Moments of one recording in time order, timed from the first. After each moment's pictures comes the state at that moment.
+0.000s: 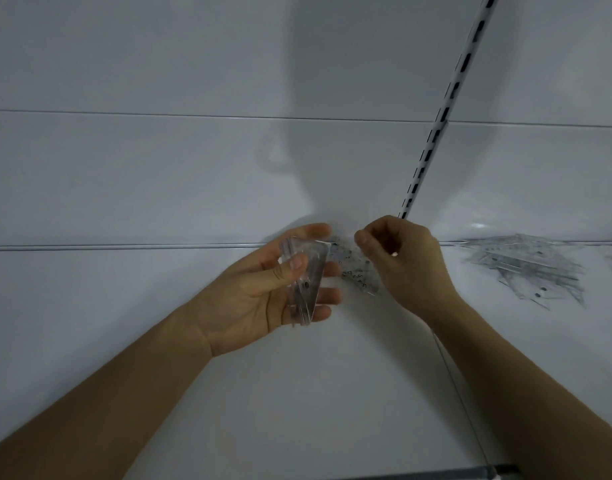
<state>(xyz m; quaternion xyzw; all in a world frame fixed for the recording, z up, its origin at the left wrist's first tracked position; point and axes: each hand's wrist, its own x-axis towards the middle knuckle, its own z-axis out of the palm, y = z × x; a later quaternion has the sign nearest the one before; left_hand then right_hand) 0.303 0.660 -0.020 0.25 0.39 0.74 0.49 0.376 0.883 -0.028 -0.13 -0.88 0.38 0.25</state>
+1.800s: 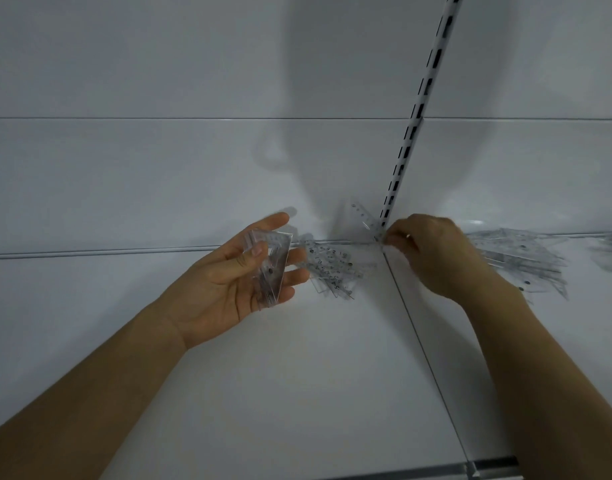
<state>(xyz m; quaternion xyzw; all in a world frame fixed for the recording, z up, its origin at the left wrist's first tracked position) 0.288 0.661 -0.023 0.21 0.41 0.76 0.46 0.387 0.955 -0.022 -0.10 -0.97 0.15 0.14</state>
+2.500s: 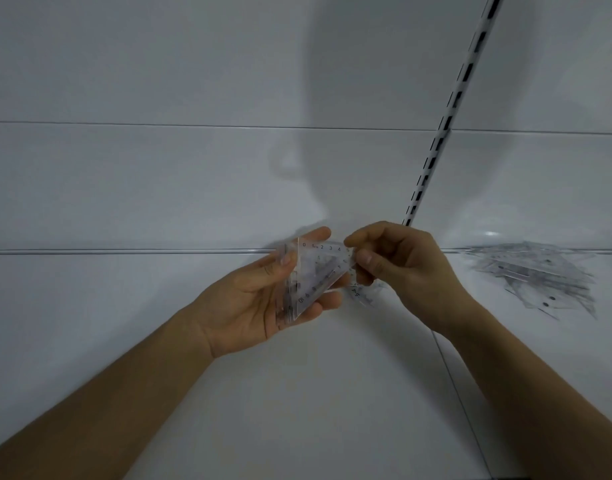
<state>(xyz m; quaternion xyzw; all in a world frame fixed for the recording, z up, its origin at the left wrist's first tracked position) 0.293 0.658 -0.024 0.22 0.30 0.74 0.57 0.386 0.883 -0.015 0.06 -0.76 0.63 0.15</state>
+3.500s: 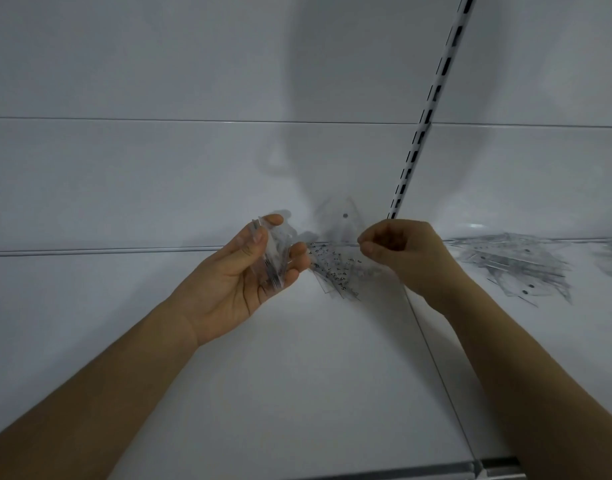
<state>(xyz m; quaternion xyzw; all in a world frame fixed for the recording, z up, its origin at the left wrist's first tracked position) 0.291 0.661 -0.017 0.13 0.36 0.82 0.43 0.381 0.912 -0.020 -0.15 -0.83 0.52 0.15</state>
